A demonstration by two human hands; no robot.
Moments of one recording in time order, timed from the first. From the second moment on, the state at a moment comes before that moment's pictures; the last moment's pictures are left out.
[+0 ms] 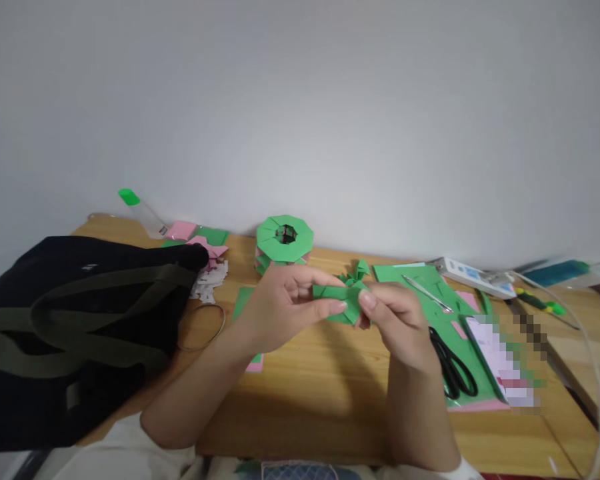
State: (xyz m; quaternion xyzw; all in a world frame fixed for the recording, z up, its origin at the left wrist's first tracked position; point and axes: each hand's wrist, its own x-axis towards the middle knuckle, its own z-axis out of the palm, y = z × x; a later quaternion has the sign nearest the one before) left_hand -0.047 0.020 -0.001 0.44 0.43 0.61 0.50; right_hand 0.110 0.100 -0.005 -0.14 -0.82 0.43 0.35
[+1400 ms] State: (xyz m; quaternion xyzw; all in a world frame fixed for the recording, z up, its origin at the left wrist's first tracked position) left_hand -0.026 0.020 -0.050 0.33 0.56 0.56 0.51; right_hand 0.131 0.093 -0.093 -0.22 -0.70 0.62 0.29
